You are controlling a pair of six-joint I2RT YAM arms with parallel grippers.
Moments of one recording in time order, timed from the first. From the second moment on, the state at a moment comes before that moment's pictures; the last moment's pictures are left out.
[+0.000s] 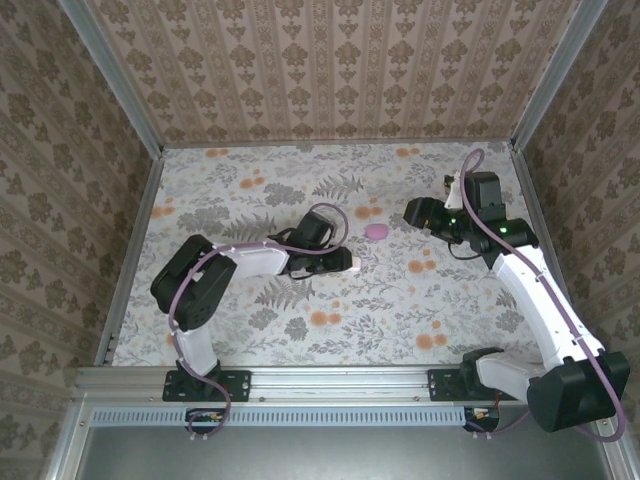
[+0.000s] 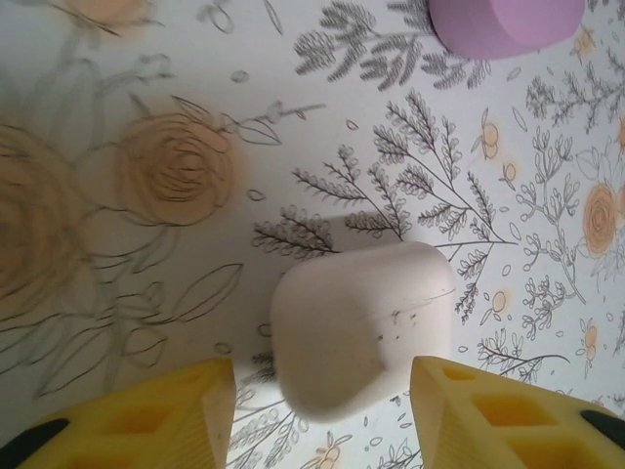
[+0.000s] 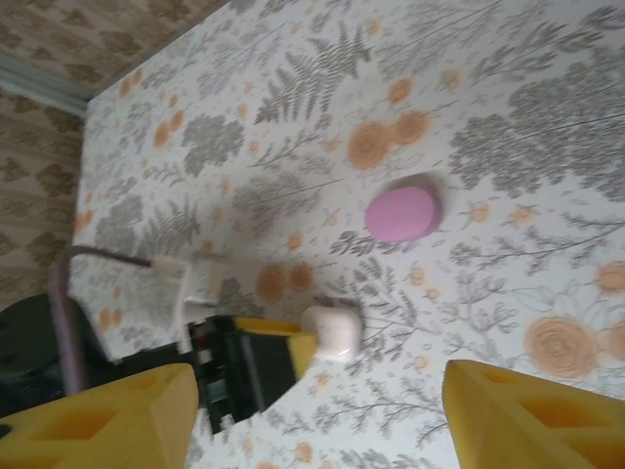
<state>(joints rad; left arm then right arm) -0.77 1.81 0.98 -0.09 0.25 -0.72 0.14 1.14 1.06 -0.66 -0.29 0.55</state>
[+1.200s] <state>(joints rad) -0.18 1.23 0.43 0.28 -0.28 0.04 0.01 1.53 0.39 0.72 0.04 0.03</state>
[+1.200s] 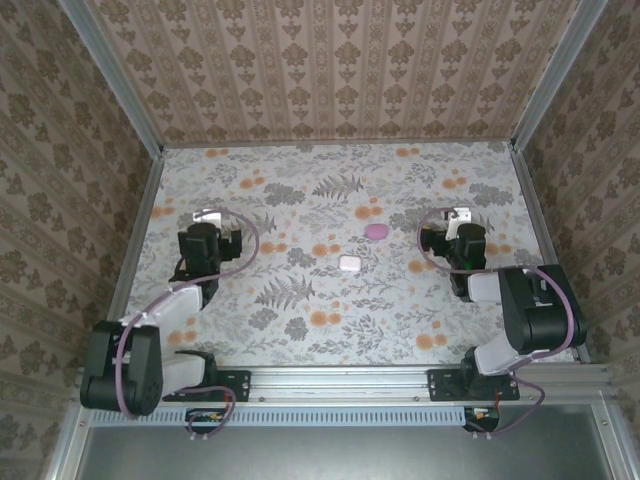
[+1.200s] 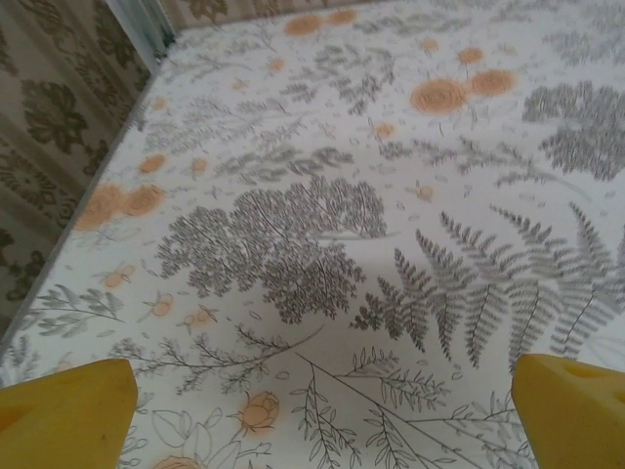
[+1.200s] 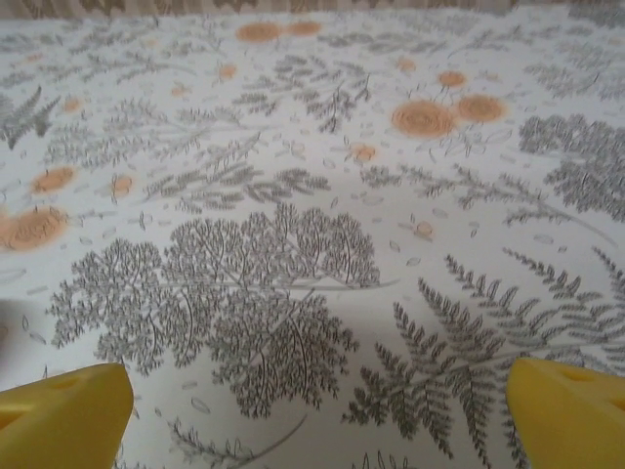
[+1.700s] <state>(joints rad) 0.01 1.53 0.38 0.71 -0.02 0.11 0.02 1.53 0.39 0.74 0.06 0.03</state>
